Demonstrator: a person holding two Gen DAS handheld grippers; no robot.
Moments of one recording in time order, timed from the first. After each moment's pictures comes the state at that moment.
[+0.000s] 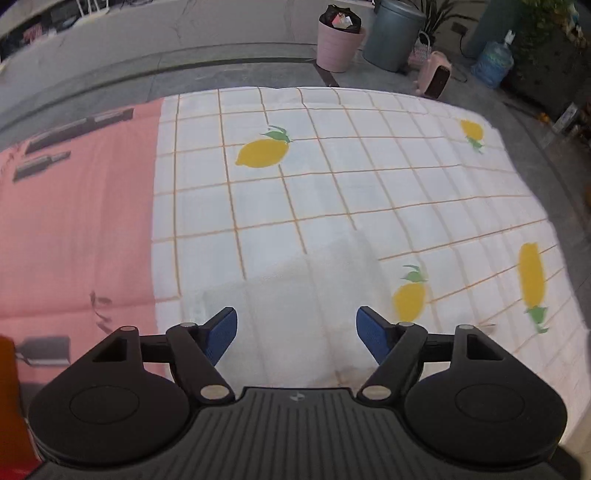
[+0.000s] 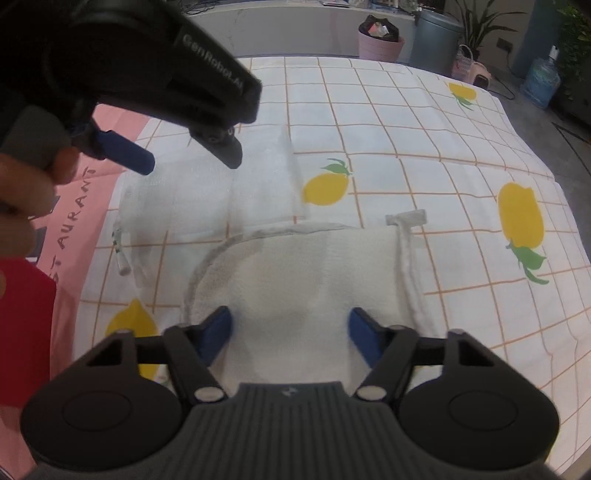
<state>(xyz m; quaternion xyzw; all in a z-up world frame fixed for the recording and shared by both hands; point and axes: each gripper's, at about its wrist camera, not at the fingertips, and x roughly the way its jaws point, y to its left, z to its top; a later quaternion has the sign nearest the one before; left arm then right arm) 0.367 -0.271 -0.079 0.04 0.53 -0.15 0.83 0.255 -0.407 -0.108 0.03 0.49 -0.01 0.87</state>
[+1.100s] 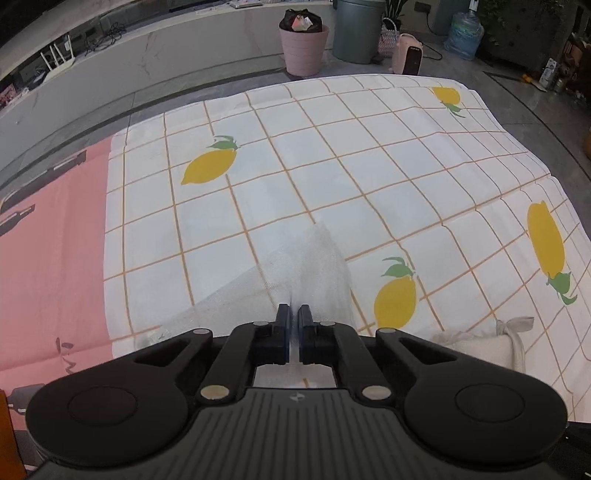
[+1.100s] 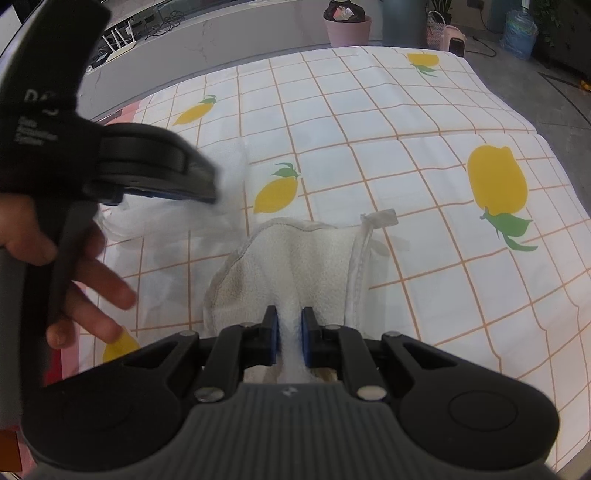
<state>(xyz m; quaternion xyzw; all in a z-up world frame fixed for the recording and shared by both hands) 0.359 -0.314 -0.104 0.11 0.50 -0.18 0.84 0.252 -0.442 -0.102 0.11 0.49 -0.02 0.87</state>
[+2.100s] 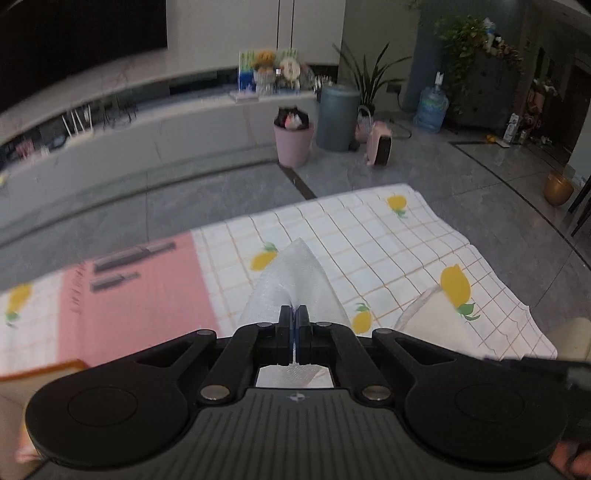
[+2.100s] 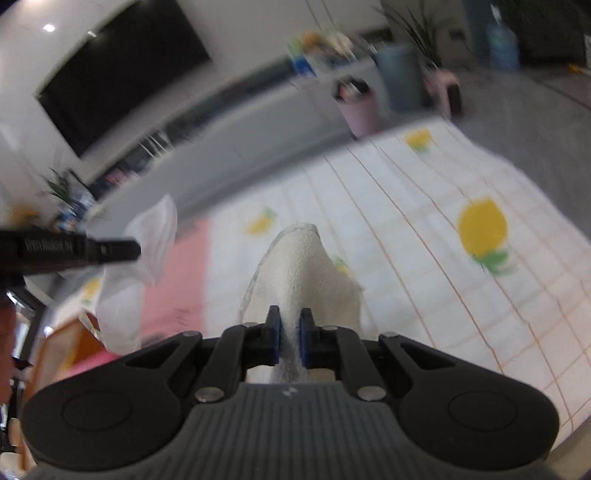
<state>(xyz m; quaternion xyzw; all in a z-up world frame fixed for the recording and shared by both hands) 0.258 -0.201 0.096 0.09 0.38 -0.22 0.89 0.158 -0.450 0.021 0.23 0.32 0.03 0.92</state>
